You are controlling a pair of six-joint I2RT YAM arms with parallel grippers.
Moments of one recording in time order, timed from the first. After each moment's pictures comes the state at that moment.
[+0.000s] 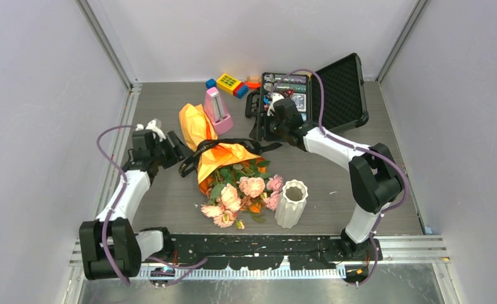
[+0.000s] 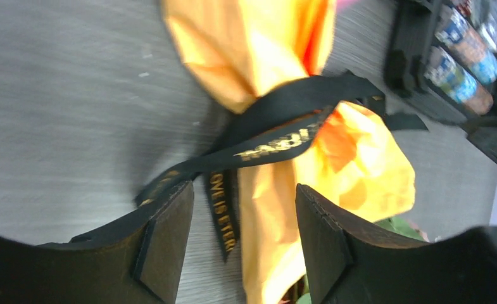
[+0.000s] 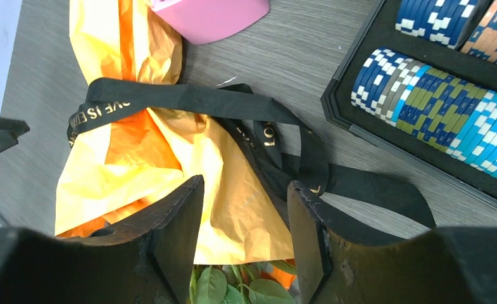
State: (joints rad) left arm 0.11 1.12 0.63 -0.20 0.34 -0.49; right arm 0.56 1.75 1.23 -0.09 -0.16 0.44
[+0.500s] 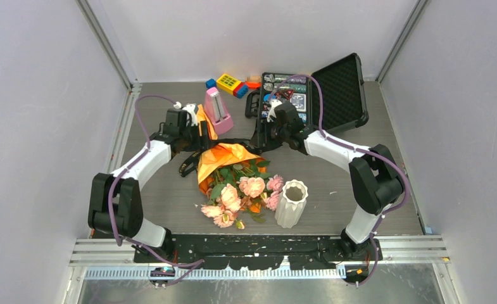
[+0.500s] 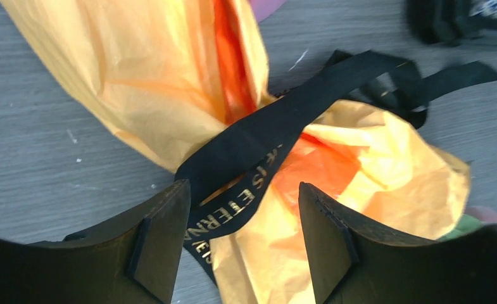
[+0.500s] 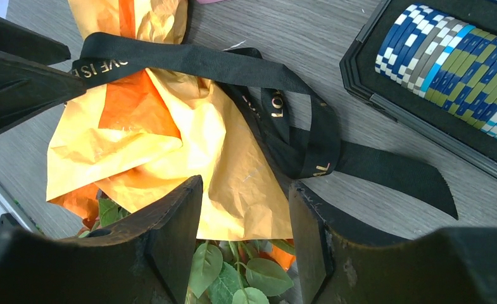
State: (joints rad) left arm -0.20 1.47 0.97 -0.27 0.17 -0.26; right arm 0.56 1.73 1.16 -0.08 -0.24 0.39
